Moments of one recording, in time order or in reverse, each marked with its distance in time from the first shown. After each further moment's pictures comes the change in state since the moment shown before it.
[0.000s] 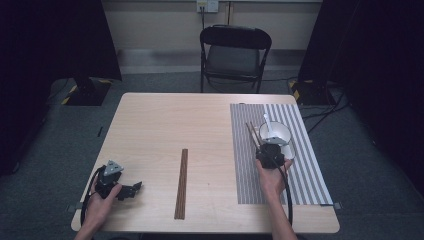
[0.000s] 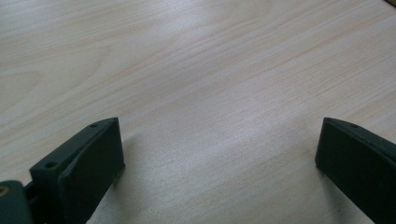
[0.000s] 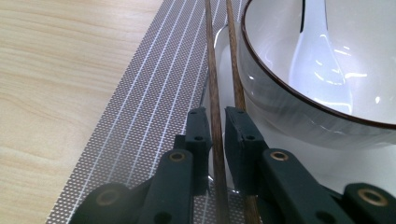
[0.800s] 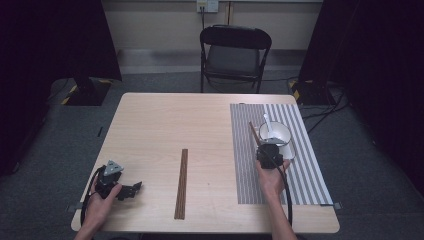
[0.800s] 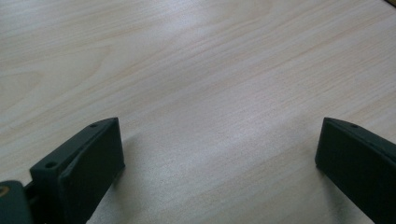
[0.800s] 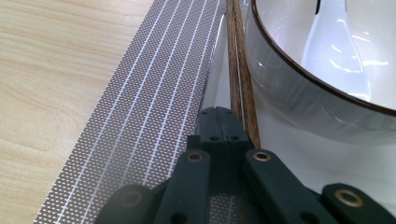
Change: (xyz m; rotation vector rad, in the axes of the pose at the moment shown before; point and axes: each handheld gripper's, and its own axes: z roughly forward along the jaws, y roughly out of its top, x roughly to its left) left arm 0.000 0.000 0.000 0.000 0.000 0.000; right arm 0.000 -0.003 0.009 0.047 0.009 -0.003
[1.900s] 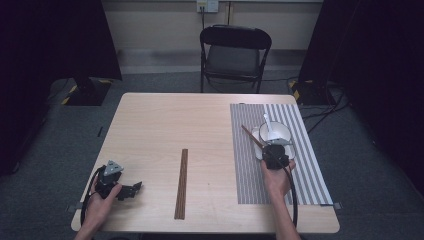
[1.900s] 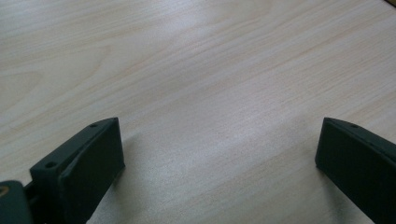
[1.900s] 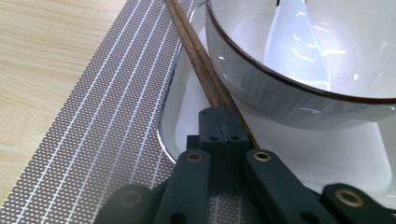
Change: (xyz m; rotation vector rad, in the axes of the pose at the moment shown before) left arm 0.000 0.000 0.000 0.000 0.000 0.000; right arm -0.017 -0.005 -0.004 0.000 -0.032 0.006
